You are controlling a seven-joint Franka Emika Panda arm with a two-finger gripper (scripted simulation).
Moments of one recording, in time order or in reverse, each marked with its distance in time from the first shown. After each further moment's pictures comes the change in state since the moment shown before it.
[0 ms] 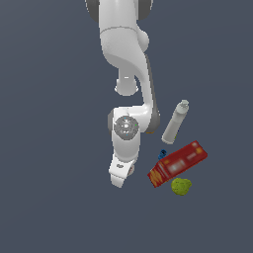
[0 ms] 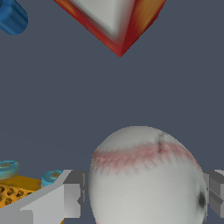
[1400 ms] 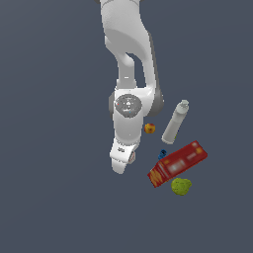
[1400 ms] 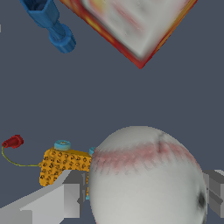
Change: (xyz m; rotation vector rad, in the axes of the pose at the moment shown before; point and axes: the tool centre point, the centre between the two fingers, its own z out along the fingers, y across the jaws) arm -0.007 -0.032 -0.050 0.001 -0.003 0.000
